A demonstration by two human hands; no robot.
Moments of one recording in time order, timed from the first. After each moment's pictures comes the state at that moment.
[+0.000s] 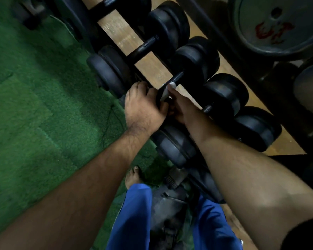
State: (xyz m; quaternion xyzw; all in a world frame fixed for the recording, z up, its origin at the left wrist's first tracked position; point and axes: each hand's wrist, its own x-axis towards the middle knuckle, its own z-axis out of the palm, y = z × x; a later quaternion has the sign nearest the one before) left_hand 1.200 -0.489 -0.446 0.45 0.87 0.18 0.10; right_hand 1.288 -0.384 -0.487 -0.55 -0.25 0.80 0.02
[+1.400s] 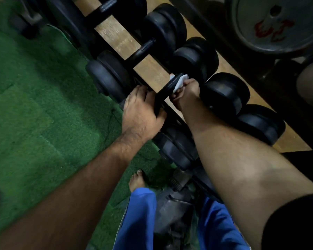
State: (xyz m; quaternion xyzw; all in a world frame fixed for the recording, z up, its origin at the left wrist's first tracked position) left_hand 1.187 -0.498 -0.444 0.50 0.84 0.17 0.16; right_hand 1.257 -0.349 -0.486 -0.60 -0.03 0.73 0.32
